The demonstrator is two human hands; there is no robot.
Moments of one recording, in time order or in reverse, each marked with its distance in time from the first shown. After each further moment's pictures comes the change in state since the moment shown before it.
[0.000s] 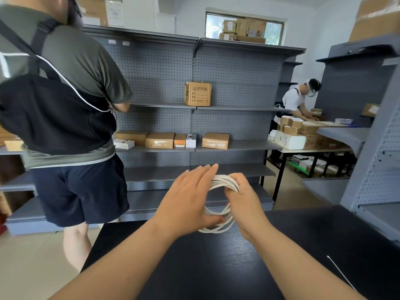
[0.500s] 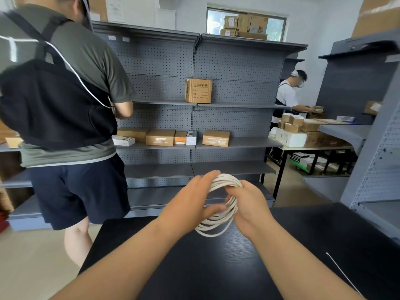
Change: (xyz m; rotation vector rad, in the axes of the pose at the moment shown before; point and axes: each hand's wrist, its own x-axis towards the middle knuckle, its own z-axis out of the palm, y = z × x) left_hand 0.002 0.009 0.003 -0.409 -0.124 -0.140; right_hand -0.001 0.001 -0.002 0.491 0.023 0.268
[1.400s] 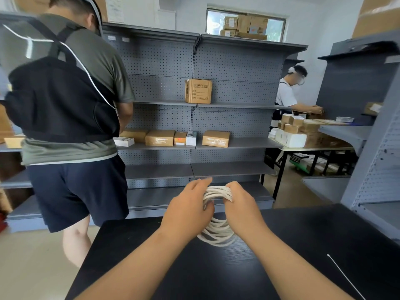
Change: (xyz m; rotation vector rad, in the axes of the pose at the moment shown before) left_hand -0.006 0.003 0.010 0.081 0.114 -0.213; right_hand -0.004 0.006 -0.002 -0.996 -0.063 -0.346
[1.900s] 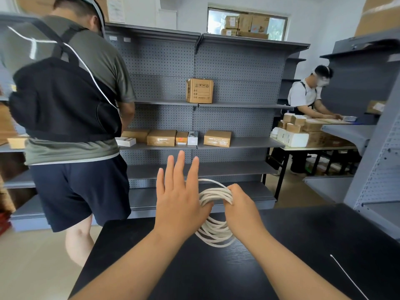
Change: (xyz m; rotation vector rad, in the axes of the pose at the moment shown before) left_hand 0.000 -0.014 0.000 0.427 0.349 0.039; right_hand 0.000 0.002 0.010 0.047 0.014 0.019
